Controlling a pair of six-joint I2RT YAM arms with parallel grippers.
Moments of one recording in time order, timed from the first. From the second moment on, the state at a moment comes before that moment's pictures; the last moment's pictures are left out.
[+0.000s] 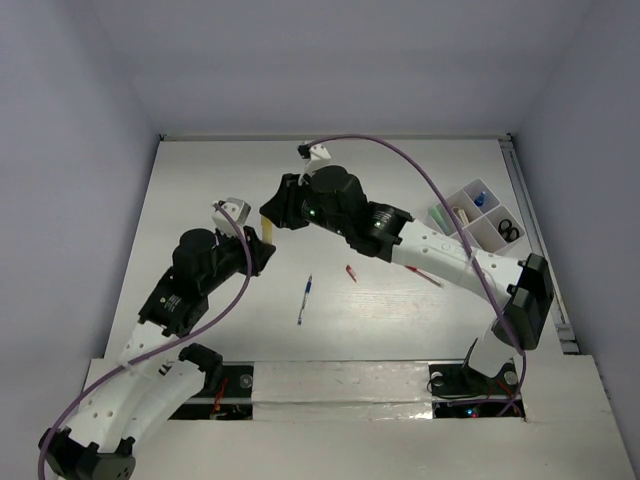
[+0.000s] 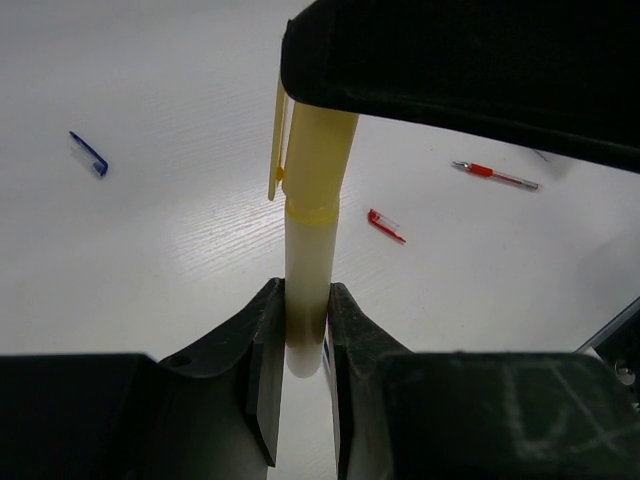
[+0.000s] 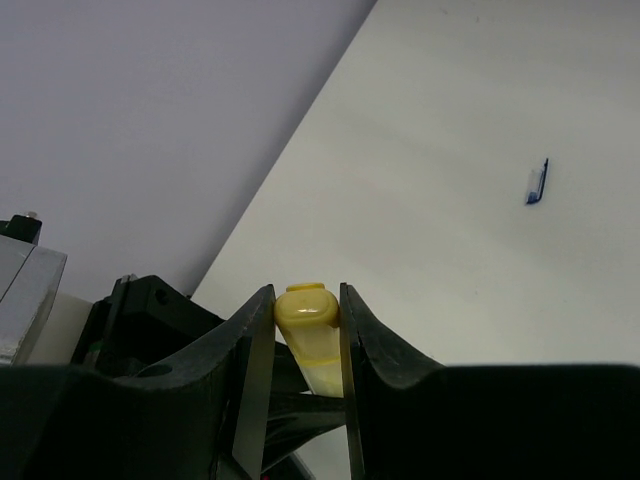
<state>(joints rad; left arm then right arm) -0.44 0.66 0.70 -0.36 0.17 -0.28 1.01 1.65 1.55 -0.14 0.07 0.64</state>
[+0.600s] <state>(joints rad) -0.53 0.69 0.73 -0.35 0.07 -0.26 1.03 1.74 1.82 -0.47 0.12 0.51</state>
